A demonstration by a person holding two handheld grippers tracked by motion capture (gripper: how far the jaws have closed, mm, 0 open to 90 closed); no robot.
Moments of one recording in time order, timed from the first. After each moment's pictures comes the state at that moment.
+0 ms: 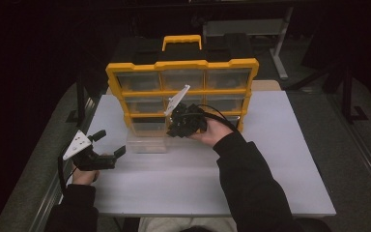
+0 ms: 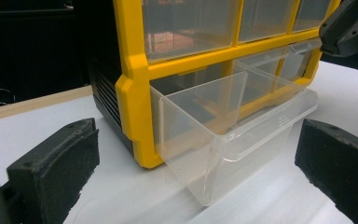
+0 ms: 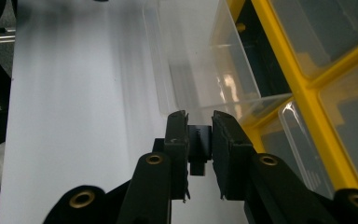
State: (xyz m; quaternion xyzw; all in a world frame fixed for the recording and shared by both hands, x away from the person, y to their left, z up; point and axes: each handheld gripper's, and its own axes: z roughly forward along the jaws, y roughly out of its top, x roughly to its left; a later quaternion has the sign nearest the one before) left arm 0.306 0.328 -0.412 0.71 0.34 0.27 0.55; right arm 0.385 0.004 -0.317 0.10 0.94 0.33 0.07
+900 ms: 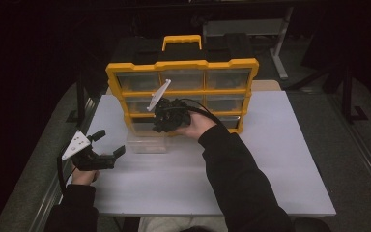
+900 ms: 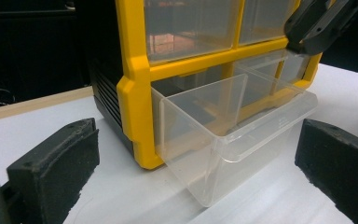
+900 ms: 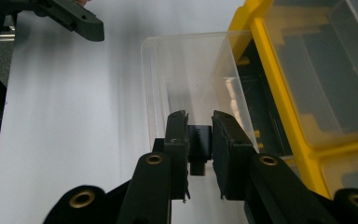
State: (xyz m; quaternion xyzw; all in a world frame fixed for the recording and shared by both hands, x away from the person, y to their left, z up) left arm 0.306 0.330 -0.411 0.71 0.34 0.27 0.56; right arm 0.401 0.046 -0.312 0.08 0.94 0.32 0.07
